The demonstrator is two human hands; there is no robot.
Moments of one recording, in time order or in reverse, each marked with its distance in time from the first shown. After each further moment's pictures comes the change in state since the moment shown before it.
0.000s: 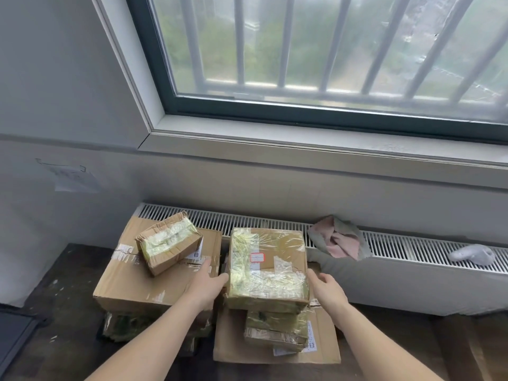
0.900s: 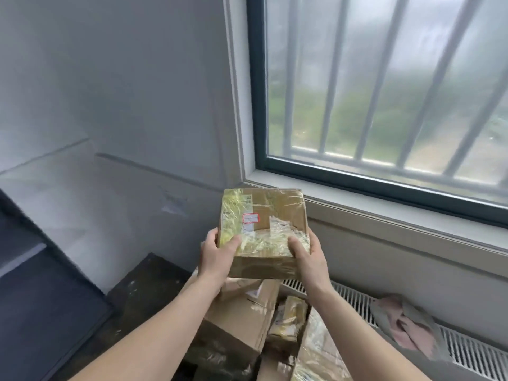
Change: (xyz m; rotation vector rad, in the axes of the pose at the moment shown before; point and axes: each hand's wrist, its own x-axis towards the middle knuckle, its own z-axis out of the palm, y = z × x) left_hand -0.080 0.068 -0.129 -0.505 0.589 0.207; right_hand -0.105 -0.209 0.078 0.306 -0.279 -0.593
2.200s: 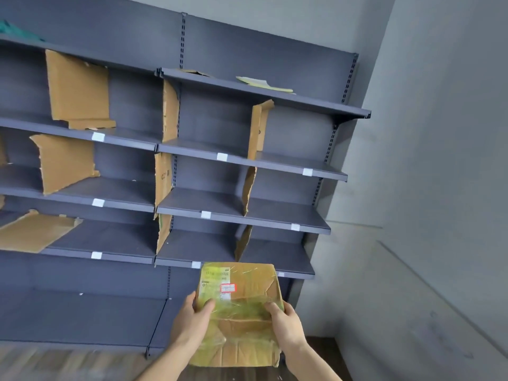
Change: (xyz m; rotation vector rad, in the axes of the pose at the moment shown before) left_hand -0.276 -0.209 -0.605 -0.240 1.027 -0.263; right_hand -0.405 -0.013 0.557 -0.420 -0.972 0.019
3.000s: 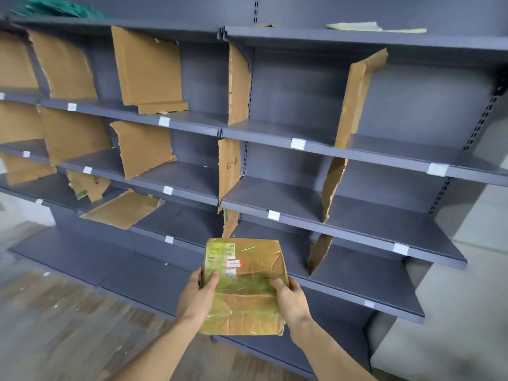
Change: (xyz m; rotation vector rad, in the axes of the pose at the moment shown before) left_hand 0.196 0.010 -0.045 -0.034 0.333 -0.115; right_hand 0.198 -0.069 0.165 -0.029 -0.363 -0.021
